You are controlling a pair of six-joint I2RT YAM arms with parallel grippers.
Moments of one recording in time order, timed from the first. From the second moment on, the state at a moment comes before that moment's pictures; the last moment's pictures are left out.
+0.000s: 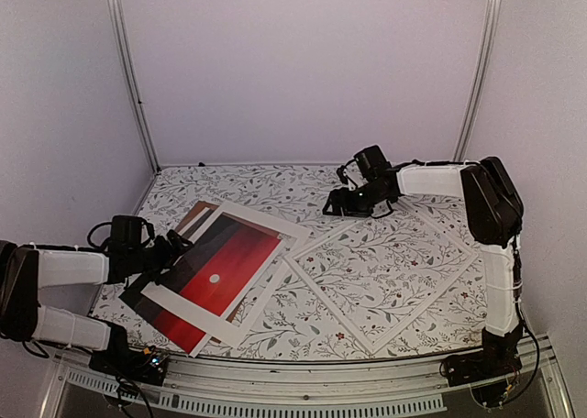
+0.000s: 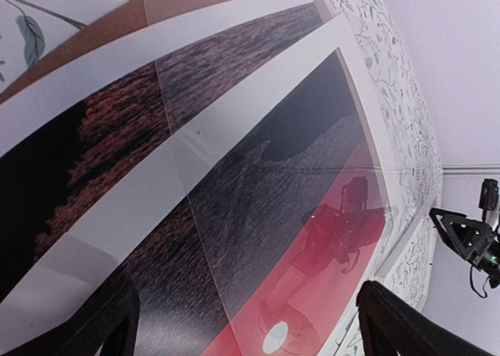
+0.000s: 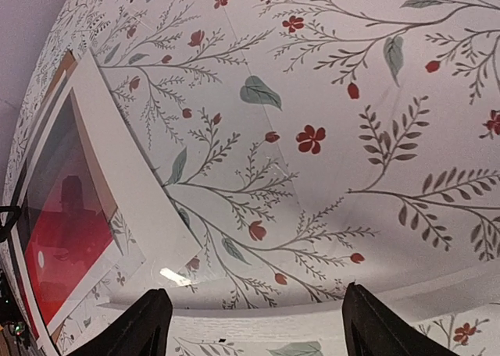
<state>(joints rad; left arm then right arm) -0.11 1.22 0.33 0.13 0.28 -0.87 0.52 2.19 1.62 -0.34 -0.33 0.33</state>
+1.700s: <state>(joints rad) -0.12 1.18 0.43 0.03 0.13 -0.68 0.50 2.24 1.58 -0.27 0.18 0.51</state>
